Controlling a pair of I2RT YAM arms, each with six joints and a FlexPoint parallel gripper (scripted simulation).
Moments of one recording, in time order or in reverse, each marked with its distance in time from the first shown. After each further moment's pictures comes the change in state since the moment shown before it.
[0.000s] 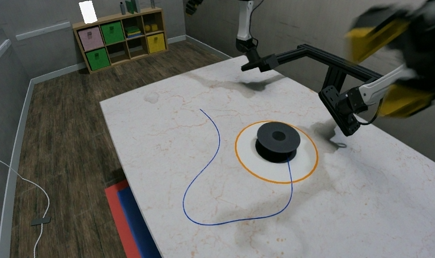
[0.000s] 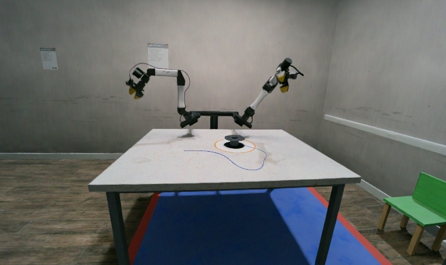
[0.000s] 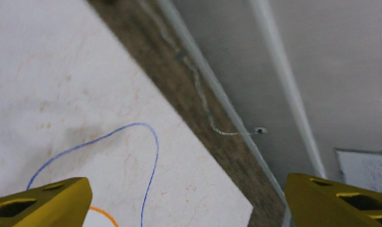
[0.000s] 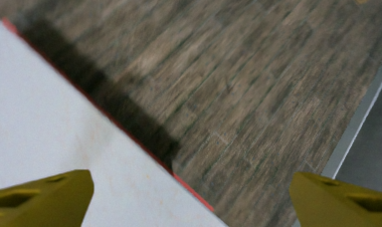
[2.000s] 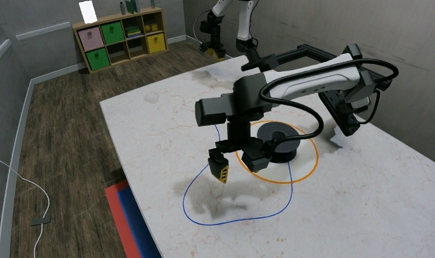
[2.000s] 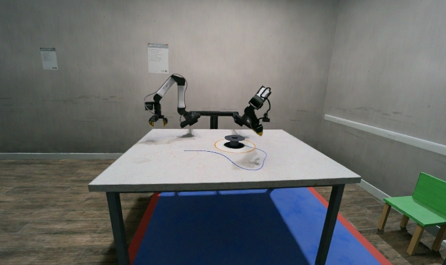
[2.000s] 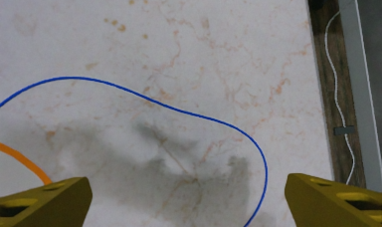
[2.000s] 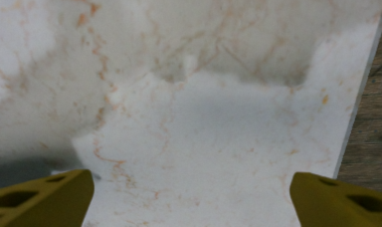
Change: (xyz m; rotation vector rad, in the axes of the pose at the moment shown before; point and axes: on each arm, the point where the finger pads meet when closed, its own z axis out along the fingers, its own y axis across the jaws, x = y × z) left arm 0.218 0.110 0.279 -0.800 -0.297 -0.295; right arm 0.269 0.156 0.097 -0.539 0.410 -0.653
